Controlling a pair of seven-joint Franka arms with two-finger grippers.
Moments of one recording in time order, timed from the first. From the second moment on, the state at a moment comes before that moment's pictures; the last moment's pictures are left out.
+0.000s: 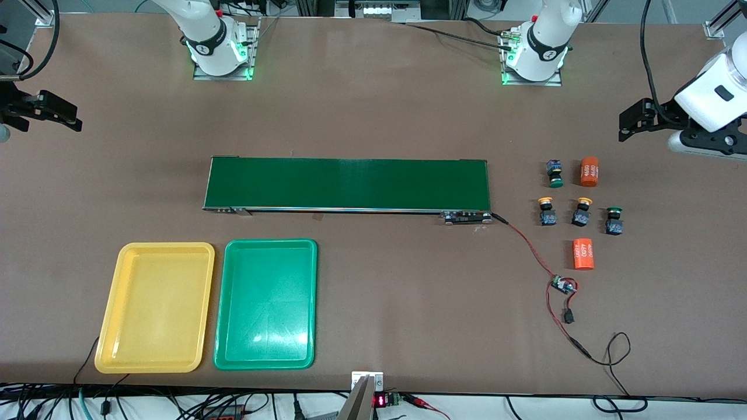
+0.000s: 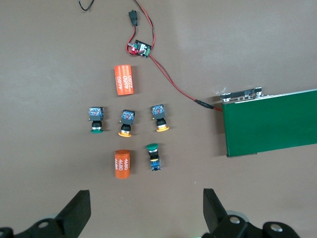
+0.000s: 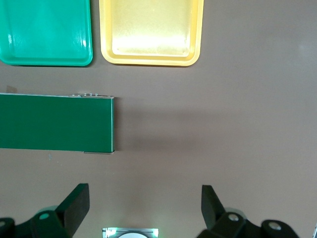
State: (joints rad) left arm -0.04 0.01 -0.03 -1.58 0.02 1.51 0.08; right arm 0.11 -0.03 -0.18 -1.63 -0.06 1.52 -0.10
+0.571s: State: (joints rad) left arm -0.01 0.22 -0.02 -1.58 0.02 1.52 0.08; right arm 0.11 -0.03 -0.18 -1.63 -0.06 1.52 -0.10
